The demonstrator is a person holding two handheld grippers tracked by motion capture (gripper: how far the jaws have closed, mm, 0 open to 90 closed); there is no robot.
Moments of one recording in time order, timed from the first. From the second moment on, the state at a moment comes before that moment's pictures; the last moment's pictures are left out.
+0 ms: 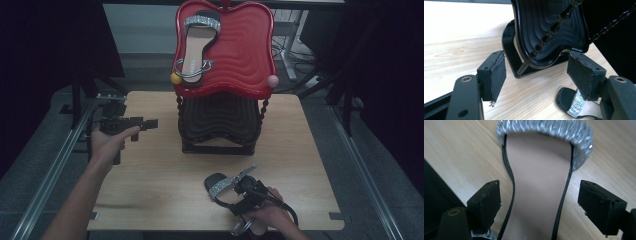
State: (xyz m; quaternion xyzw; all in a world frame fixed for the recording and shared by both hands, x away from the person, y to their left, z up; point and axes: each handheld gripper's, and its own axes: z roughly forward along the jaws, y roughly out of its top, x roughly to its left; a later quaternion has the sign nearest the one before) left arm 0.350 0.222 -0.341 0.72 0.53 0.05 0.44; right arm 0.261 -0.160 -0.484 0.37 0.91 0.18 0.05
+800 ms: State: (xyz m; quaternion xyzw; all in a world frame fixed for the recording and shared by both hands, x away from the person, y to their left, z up) left arm 0.350 0.223 -0.348 0.72 0.54 0.05 0.44; right arm 0.260 -0.166 -0.503 0.35 0.93 0.13 0.04
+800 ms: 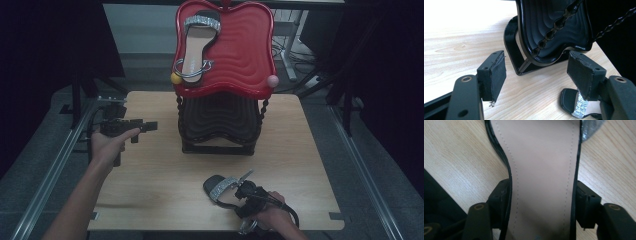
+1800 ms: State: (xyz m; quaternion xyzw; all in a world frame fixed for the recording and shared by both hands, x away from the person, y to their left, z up) left arm 0.350 0.225 -0.348 0.71 0.55 0.05 0.44; right arm 0.281 -0.269 -0.466 0.41 0.84 0.33 -0.09
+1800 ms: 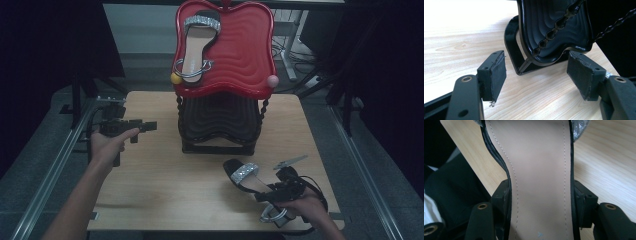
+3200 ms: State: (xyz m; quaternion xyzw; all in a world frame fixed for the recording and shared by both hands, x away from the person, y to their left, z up) left arm 0.350 0.217 -0.348 0.72 0.54 0.05 0.43; right arm 0.352 -0.414 -0.387 0.52 0.70 0.48 -0.05
